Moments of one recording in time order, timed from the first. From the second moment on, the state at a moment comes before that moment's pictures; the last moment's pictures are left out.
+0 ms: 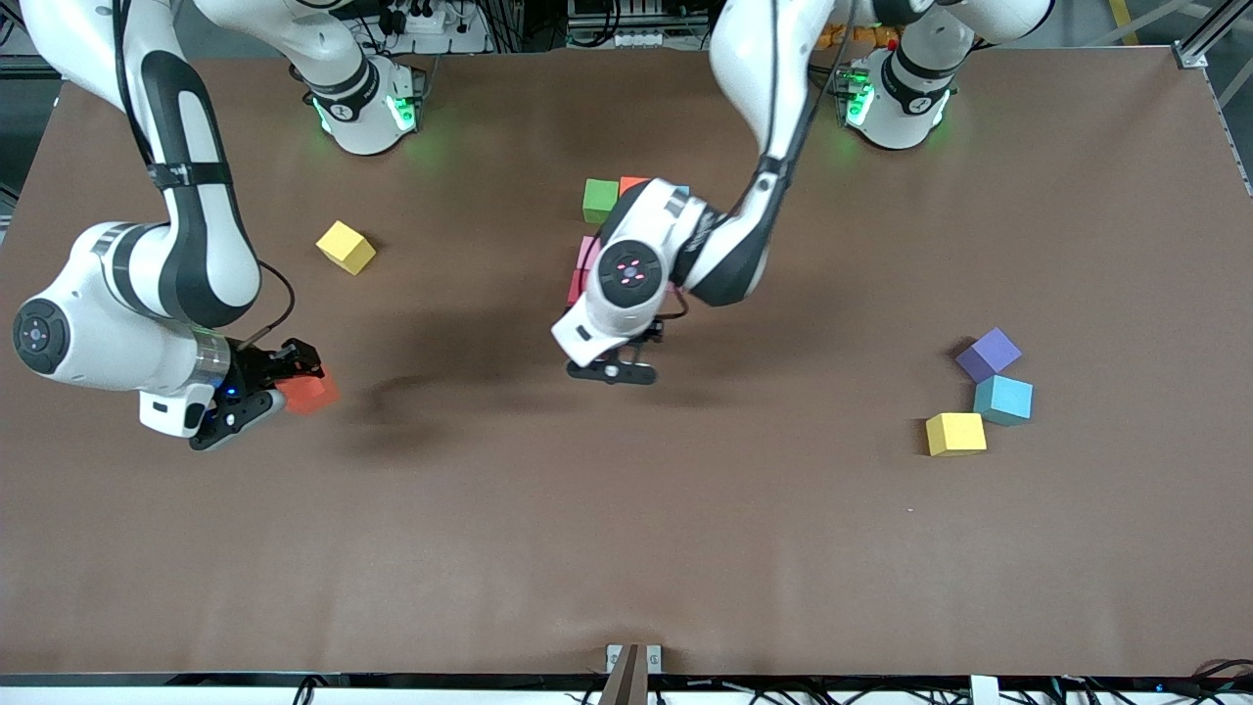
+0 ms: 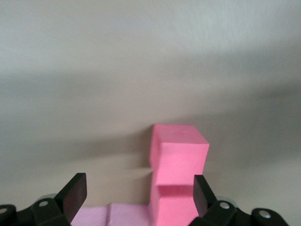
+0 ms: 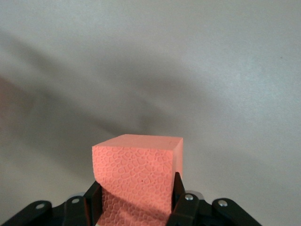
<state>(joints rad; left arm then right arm) -1.14 0.89 0.64 -1.15 -0.71 1.79 -0.41 0.33 0.38 -0.36 -1.82 0.34 1.98 -0.67</state>
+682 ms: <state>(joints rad) -0.93 0.73 0.81 -1.20 -0.58 1.57 -0.19 0.58 0.38 -0.35 -1.76 0.35 2.00 -0.66</state>
